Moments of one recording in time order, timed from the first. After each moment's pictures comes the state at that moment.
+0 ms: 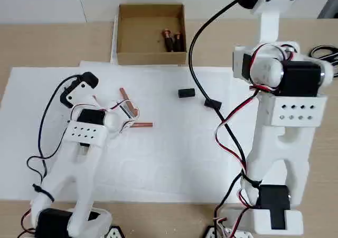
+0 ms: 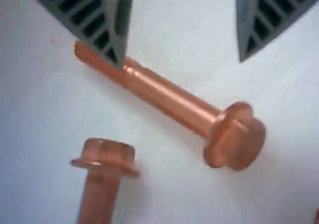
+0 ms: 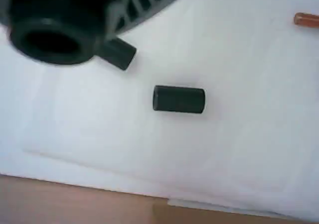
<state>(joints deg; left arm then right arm) 4.9 -17.7 38.5 62.3 55.4 -2.4 -5.4 -36.7 95.7 3.6</state>
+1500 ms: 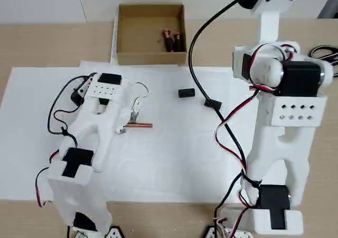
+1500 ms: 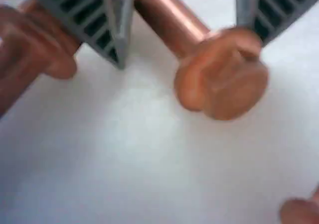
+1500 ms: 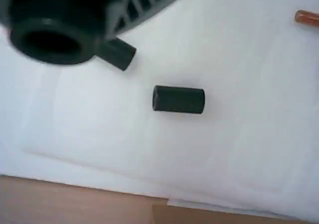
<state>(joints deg) 5.5 21.5 3.9 80.2 71.3 -2.4 -5.4 -36.7 95.7 3.6</state>
